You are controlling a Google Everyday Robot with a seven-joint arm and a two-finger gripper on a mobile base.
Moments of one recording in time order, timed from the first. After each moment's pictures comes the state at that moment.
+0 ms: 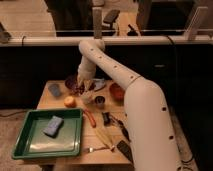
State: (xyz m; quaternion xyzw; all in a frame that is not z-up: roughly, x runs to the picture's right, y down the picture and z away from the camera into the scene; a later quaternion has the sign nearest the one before) arm -0.131 -0.023 0.838 -0.27 -0.31 -0.39 0.82
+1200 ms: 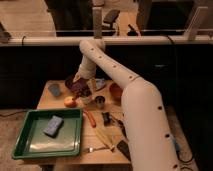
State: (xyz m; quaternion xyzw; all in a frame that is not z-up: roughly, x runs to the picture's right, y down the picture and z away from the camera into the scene) arm -0.129 -0.025 0.845 -0.27 -0.31 -0.39 0.82
